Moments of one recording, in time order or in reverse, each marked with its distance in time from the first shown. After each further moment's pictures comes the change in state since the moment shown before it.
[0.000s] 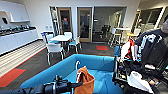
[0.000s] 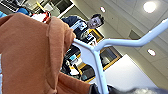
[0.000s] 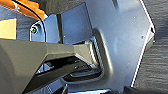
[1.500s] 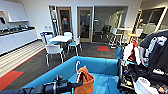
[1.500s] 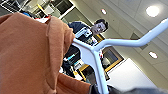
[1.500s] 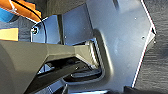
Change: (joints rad) left arm 0.001 0.004 -0.003 0.001 -0.003 0.006; right arm 0.000 0.000 0.000 0.000 0.005 0.000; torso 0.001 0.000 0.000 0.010
